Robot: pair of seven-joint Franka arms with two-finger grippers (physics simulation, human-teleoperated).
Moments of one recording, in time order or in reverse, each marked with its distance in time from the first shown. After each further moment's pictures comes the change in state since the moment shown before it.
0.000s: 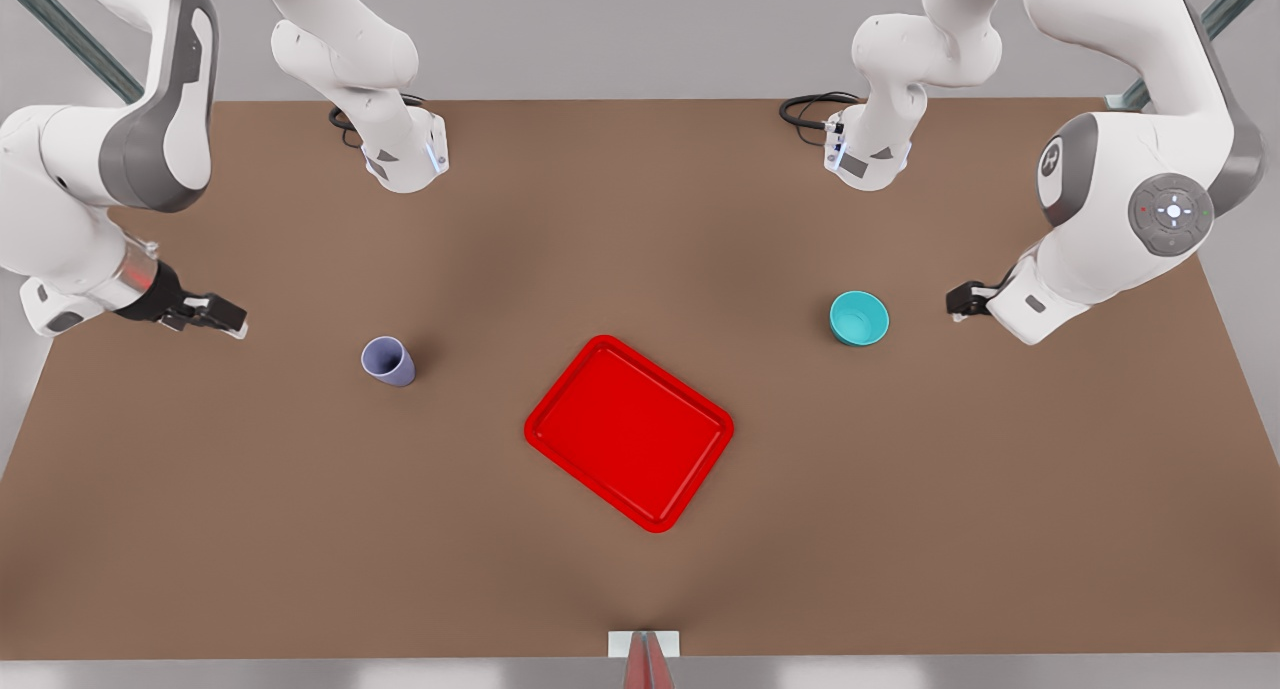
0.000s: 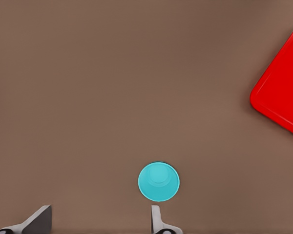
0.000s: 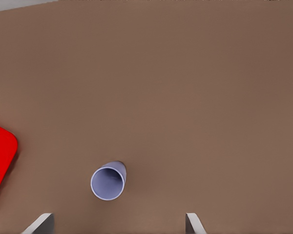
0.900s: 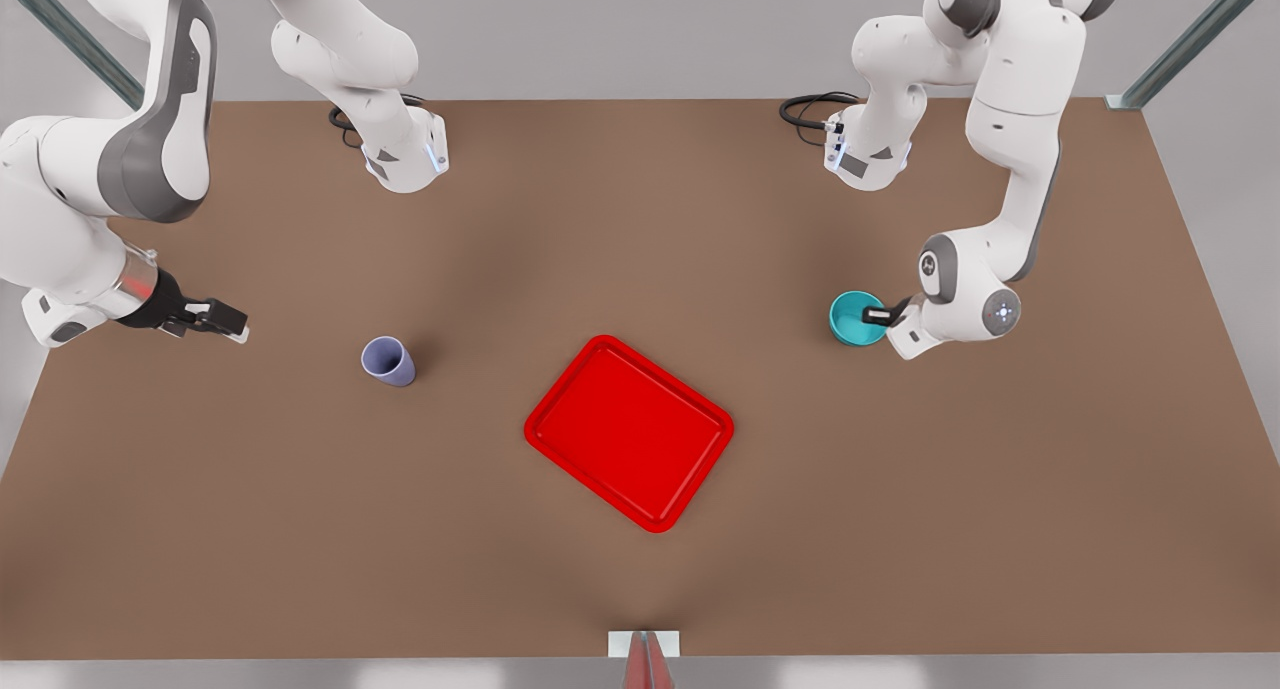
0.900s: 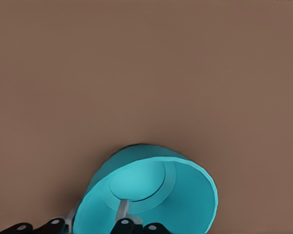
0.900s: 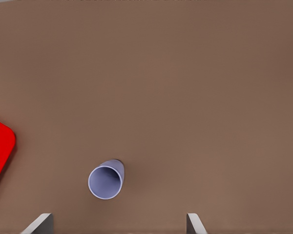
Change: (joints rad) left arm 0.070 0.165 0.002 -0.843 -0.360 0.770 0.347; right arm -0.003 0.024 0.000 0.017 0.000 -0.012 -0.036
